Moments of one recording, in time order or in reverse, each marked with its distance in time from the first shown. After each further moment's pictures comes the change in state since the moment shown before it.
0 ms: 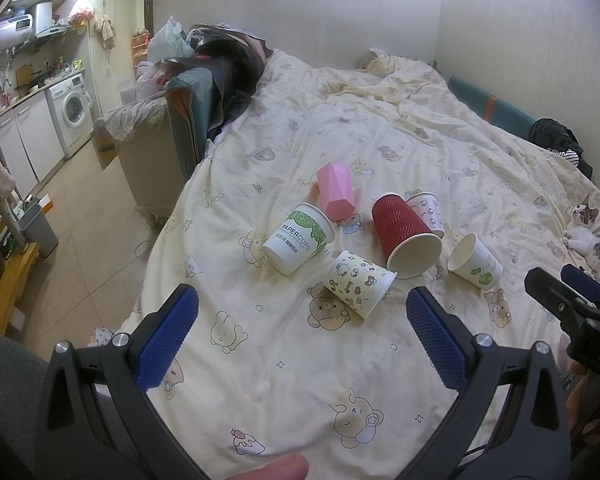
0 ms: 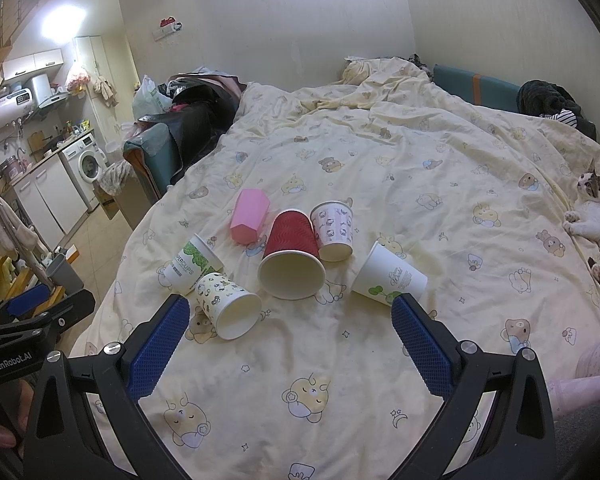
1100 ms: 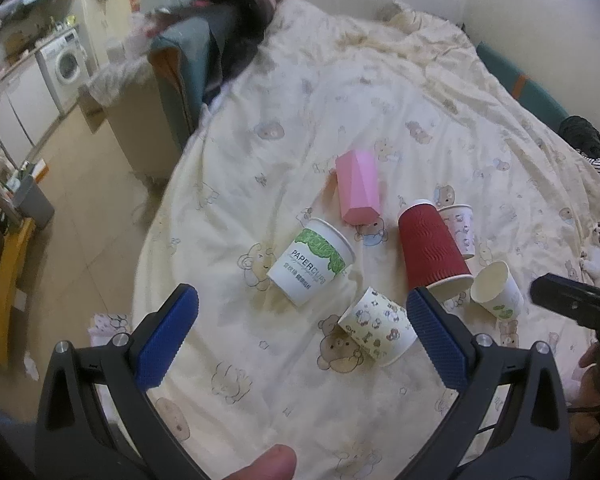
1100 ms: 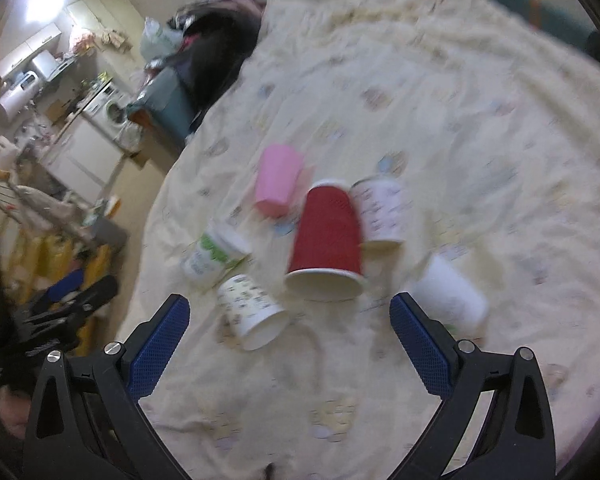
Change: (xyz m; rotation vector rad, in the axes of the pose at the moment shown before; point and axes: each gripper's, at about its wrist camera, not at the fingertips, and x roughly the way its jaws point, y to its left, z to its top) left arm 0.088 0.014 0.090 -0.047 0.248 0.018; right arm 0.115 -0.023 0.091 0.084 0.427 0.235
